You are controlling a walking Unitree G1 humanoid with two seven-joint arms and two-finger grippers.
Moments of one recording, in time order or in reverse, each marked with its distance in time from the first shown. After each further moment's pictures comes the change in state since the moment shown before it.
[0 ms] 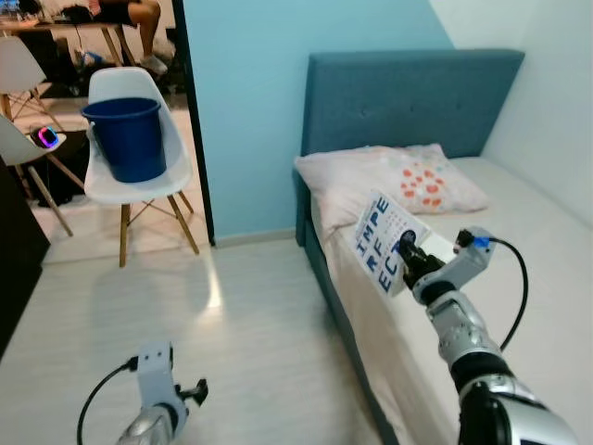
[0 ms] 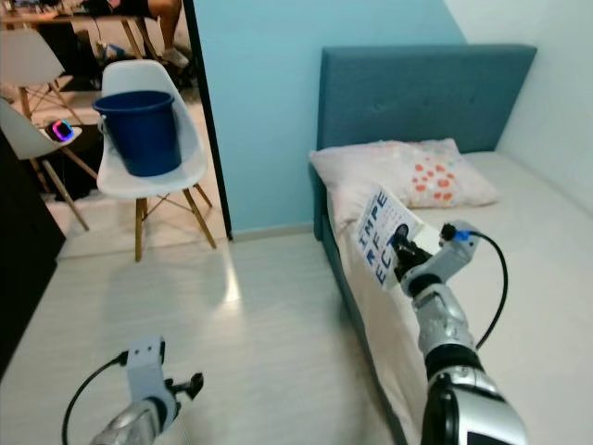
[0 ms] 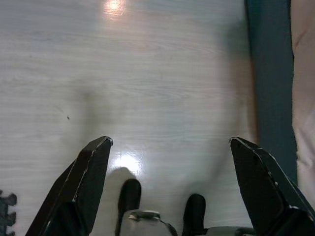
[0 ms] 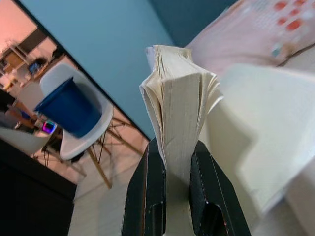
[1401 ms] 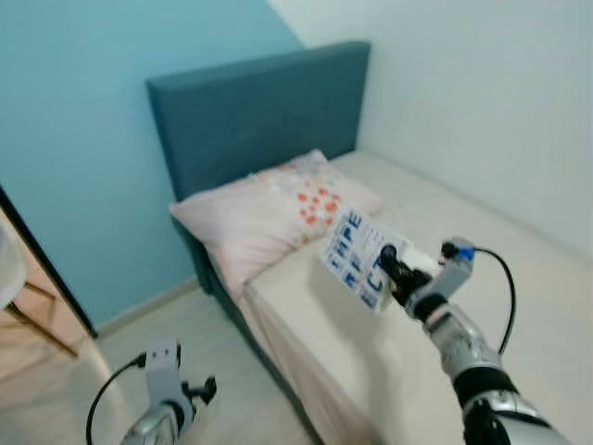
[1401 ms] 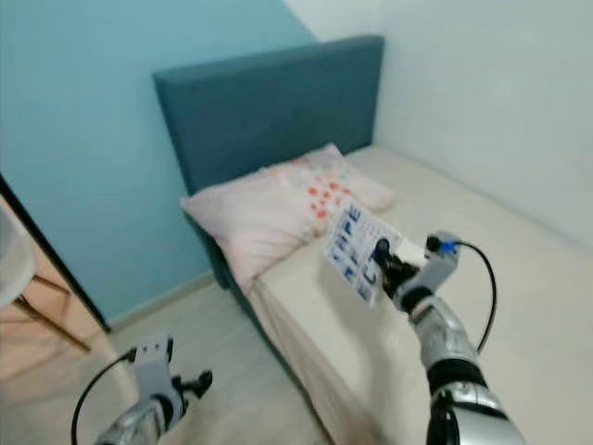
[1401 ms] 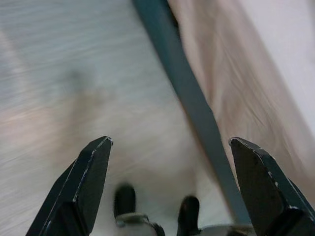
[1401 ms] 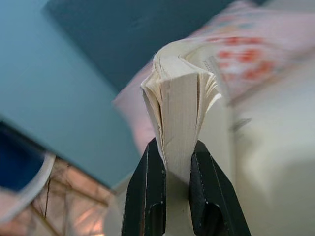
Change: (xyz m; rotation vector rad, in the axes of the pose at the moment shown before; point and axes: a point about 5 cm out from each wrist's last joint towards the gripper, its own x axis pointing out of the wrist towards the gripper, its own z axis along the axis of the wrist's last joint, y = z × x) left arm 0.001 -0.004 0.001 0.015 -0.005 -0.016; right arm -0.012 0.001 -0.015 -0.089 0.159 0.172
